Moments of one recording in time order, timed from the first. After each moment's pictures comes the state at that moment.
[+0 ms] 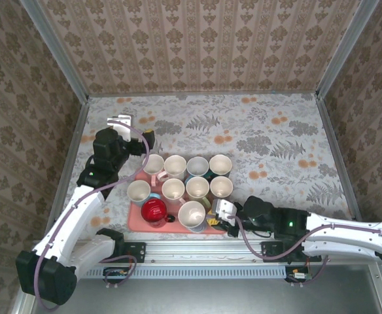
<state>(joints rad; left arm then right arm) -0.35 0.95 0.80 -0.16 -0.05 -0.07 1.23 0.72 0.42 -0.13 -0.01 -0.09</state>
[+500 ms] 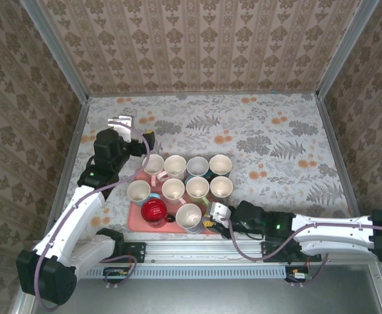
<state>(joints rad) -0.35 0.95 0.79 -0.15 -0.05 -0.07 1.24 0.89 0.30 0.15 0.03 -0.05</state>
